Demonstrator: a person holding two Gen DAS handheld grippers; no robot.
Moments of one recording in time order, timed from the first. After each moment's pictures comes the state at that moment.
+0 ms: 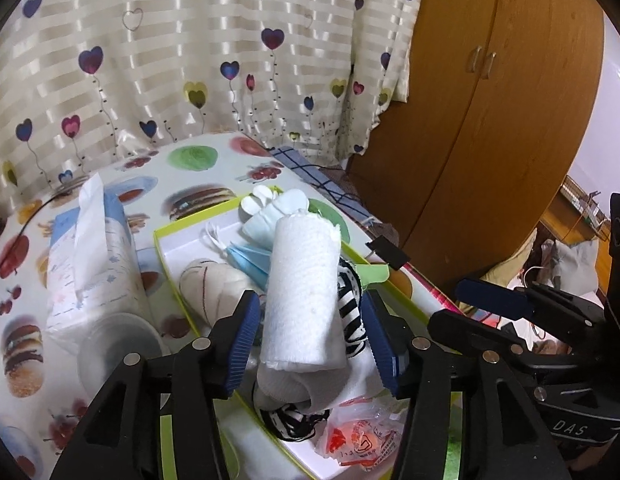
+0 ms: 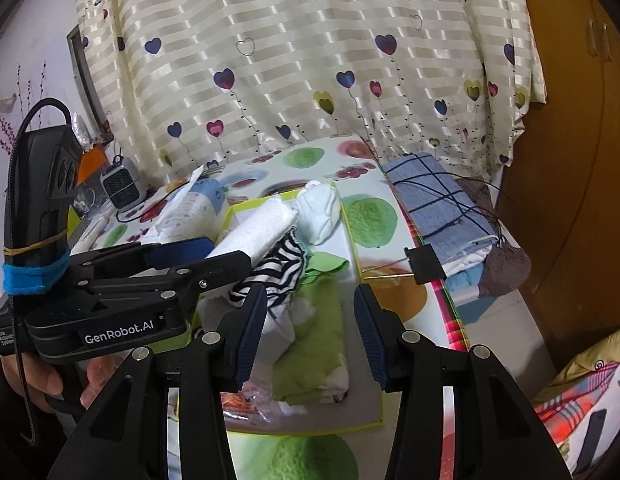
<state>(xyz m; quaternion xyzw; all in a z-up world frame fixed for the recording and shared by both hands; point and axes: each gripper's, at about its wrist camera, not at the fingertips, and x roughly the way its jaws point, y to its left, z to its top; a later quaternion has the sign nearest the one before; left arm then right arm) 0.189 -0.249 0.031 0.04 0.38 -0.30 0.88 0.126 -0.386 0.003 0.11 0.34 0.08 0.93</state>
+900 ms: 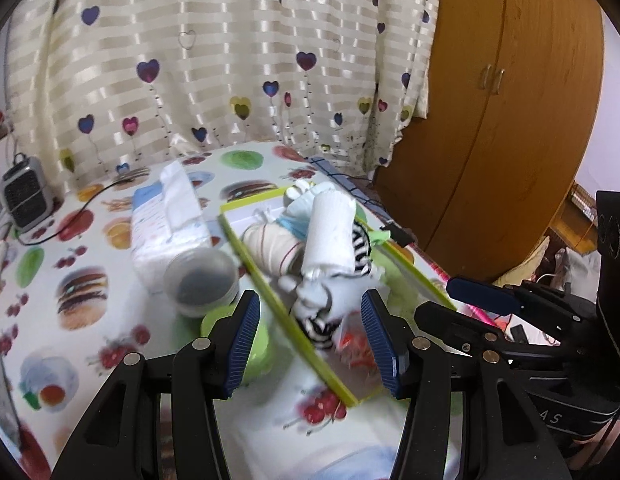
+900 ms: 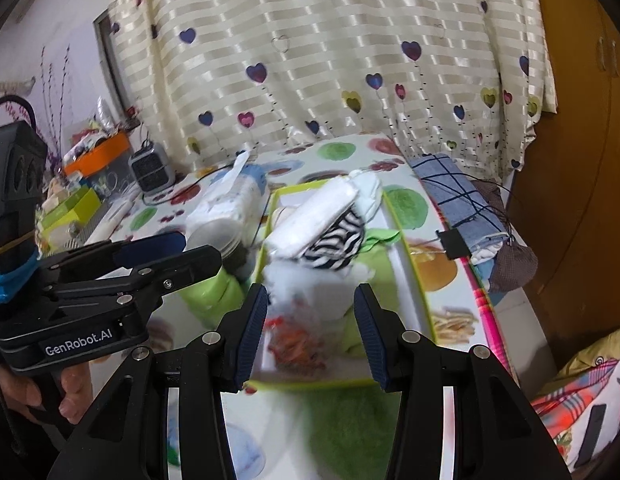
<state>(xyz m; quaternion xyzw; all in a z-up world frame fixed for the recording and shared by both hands) 0.107 -0.191 0.059 0.03 0.35 -0.24 0.90 0.081 -0.341 0.018 0.09 0.34 0.10 0.93</state>
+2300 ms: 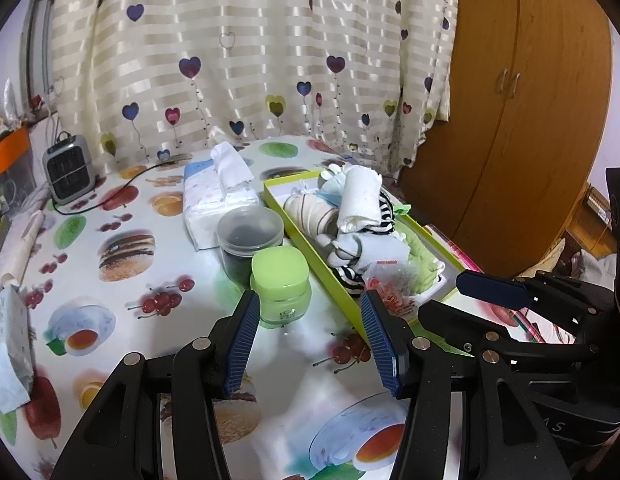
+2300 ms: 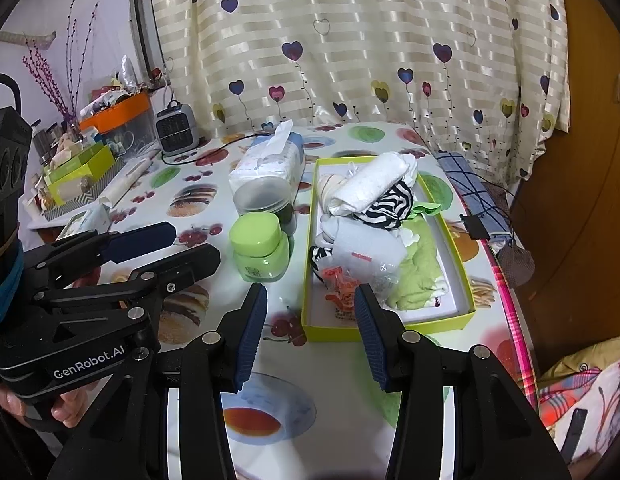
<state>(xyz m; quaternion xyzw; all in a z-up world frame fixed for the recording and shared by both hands) 0.056 -0.152 0.053 0.03 0.35 -0.19 0.92 0.045 -0.291 0.019 0.03 0.36 0.11 0.93</state>
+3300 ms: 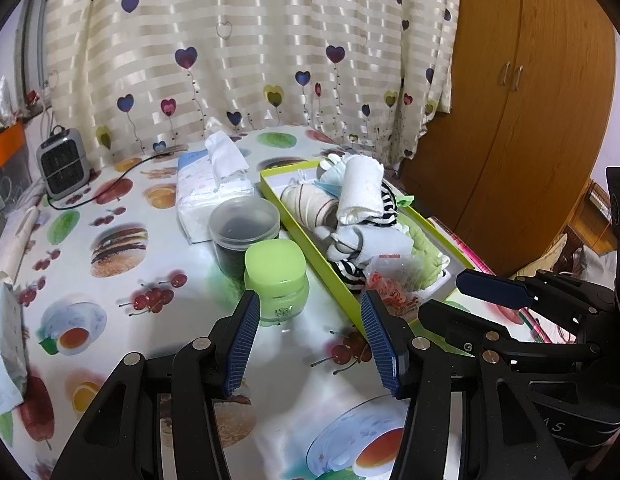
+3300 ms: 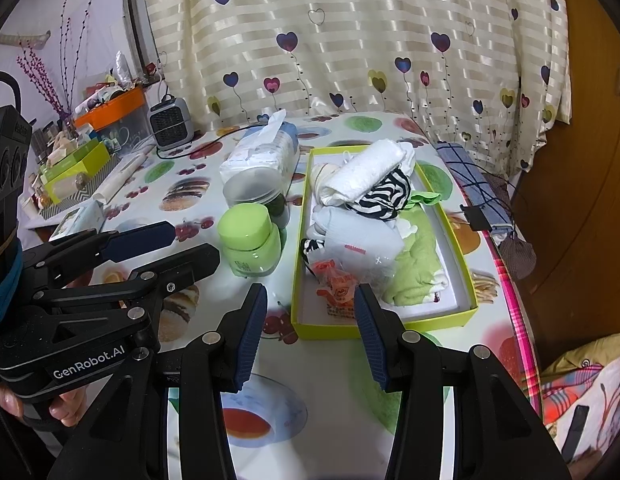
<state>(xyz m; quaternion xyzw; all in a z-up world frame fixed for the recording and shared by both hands) 0.066 -0.160 0.045 0.03 0.36 -0.19 0.91 0.054 -0.294 0.011 0.04 0.37 0.10 0.92</state>
